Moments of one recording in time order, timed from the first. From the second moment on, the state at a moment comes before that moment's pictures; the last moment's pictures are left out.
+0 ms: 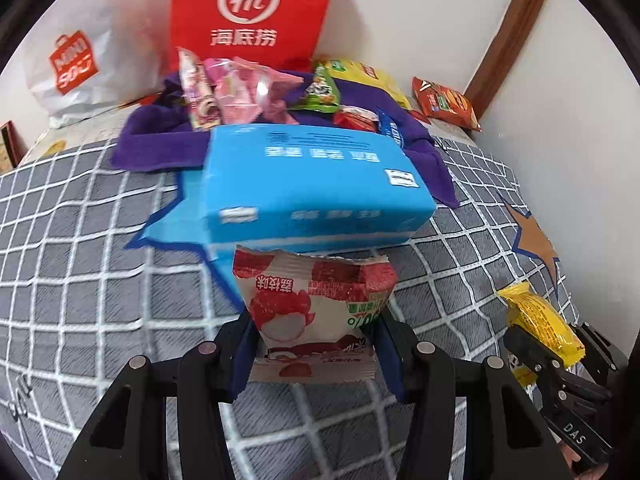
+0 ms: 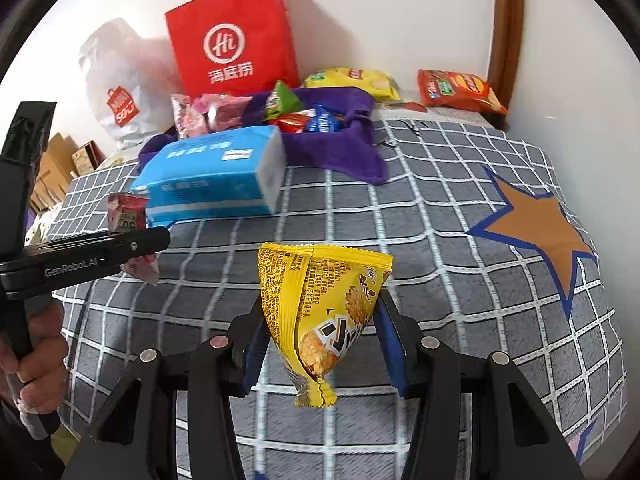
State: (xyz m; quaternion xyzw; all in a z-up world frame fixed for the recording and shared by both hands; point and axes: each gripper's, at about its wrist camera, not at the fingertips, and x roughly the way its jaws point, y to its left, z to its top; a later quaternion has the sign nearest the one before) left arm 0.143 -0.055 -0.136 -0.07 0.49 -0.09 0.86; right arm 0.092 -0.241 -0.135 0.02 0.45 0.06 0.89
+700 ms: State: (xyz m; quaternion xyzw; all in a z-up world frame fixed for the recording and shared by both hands) left arm 0.090 0.020 -0.108 -0.09 0.48 -0.07 0.87; right arm 0.073 -0.186 -0.094 0.02 0.43 0.06 0.90
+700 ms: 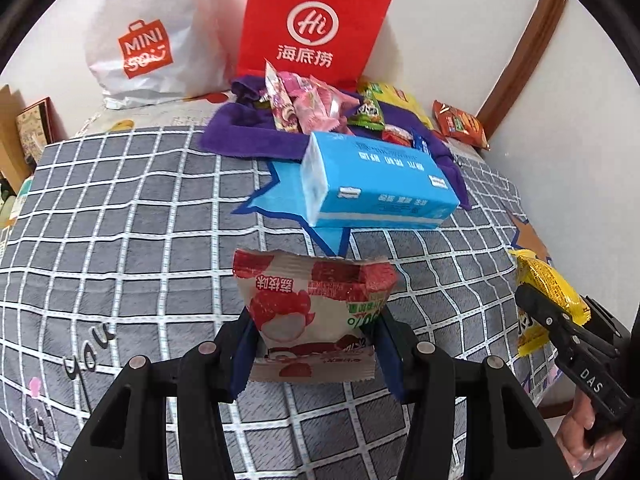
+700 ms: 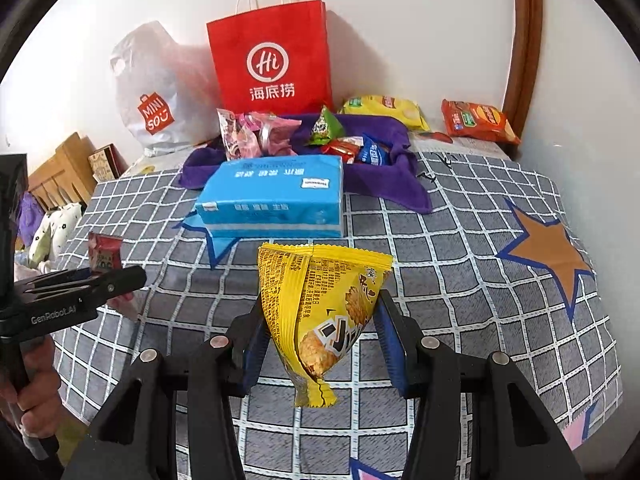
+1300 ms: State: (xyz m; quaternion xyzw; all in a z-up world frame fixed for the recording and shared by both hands) left arm 0.091 0.030 -0.073 -0.09 0.46 -0.08 0.88; right arm 0.076 -0.179 -0.065 0.01 0.40 0.06 0.91
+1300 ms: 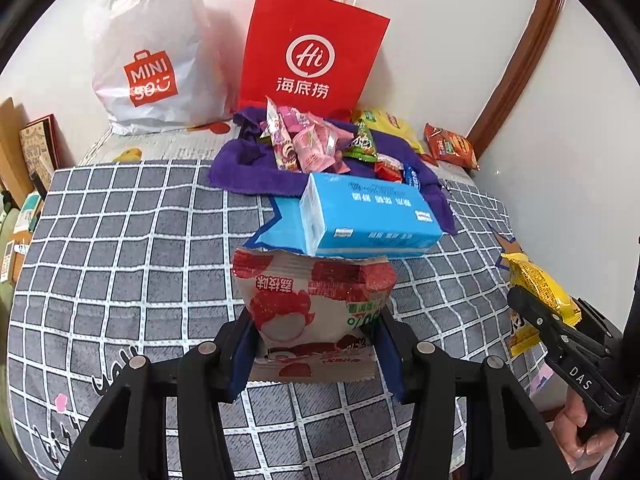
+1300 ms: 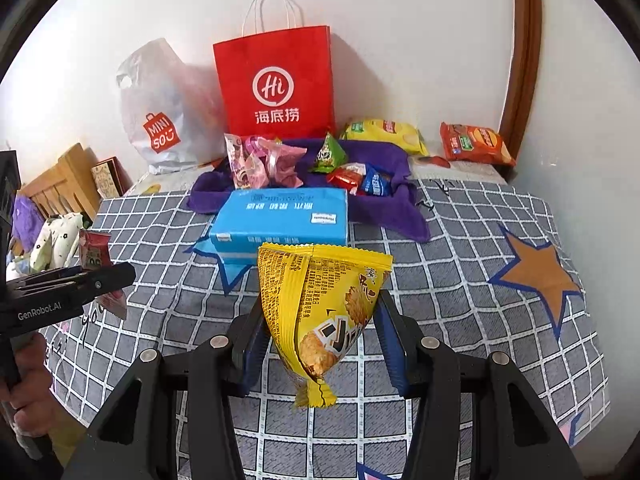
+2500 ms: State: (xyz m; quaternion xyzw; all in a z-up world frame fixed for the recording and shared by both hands) left arm 0.141 0.025 -0.042 -0.09 0.44 -0.10 0.89; right arm 0.126 -0.183 -0.041 0.00 0.38 0.06 0.92
